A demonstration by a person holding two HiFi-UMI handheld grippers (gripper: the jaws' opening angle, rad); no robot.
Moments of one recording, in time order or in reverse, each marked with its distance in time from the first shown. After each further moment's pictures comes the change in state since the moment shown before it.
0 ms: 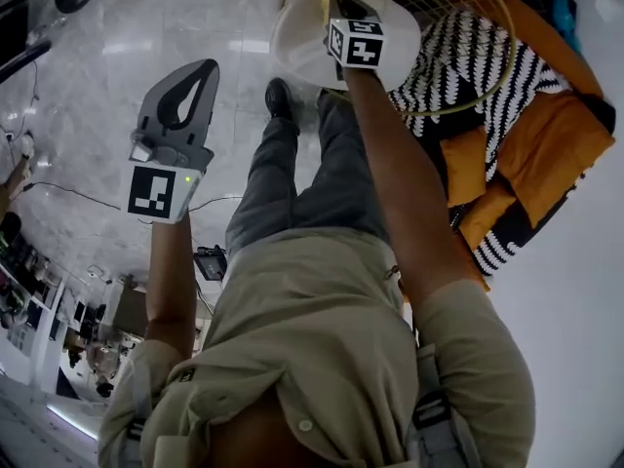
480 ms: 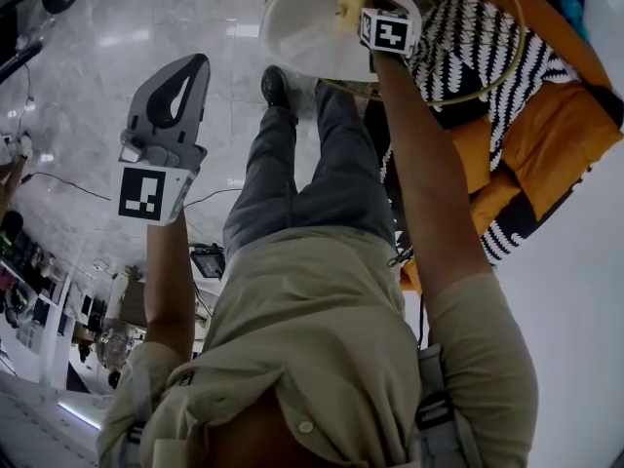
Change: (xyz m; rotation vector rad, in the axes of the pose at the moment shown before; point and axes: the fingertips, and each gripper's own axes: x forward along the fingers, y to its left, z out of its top) left arm 0.019 -0.002 -0.005 -0.013 0.004 -0.024; right arm -0.001 -0.116 -0.066 -0.029 0.226 -0.192
